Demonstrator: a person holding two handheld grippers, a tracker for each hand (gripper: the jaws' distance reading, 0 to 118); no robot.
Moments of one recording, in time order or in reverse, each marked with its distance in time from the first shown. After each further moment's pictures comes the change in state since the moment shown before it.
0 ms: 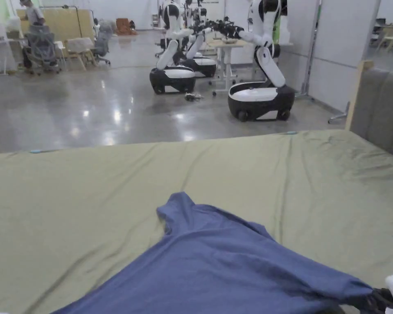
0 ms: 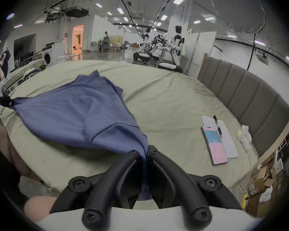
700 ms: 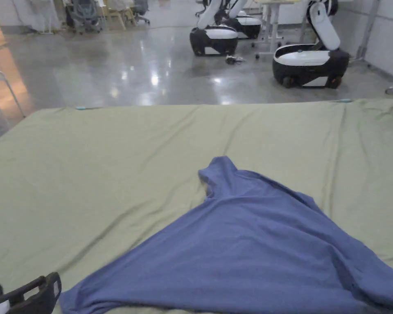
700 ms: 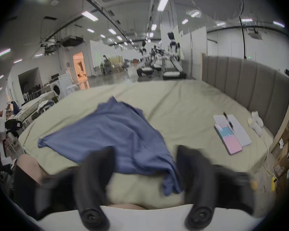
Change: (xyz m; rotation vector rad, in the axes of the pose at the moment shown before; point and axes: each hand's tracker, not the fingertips) left arm 0.029 -0.017 0.140 0.372 0.091 0.344; right arm -0.035 0.021 0.075 0.199 0.138 -0.217
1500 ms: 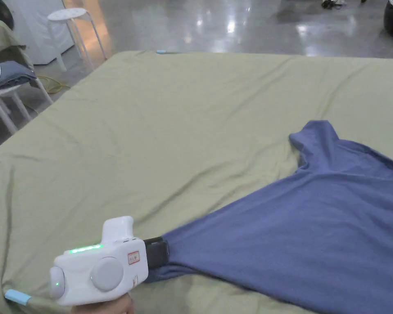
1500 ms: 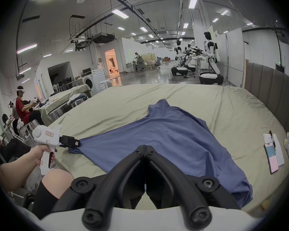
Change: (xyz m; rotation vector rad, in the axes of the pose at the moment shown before) left arm -0.037 -0.059 -0.189 -0.412 0.128 0.091; right arm -0.129 0.032 -0.066 -0.060 0.303 0.072
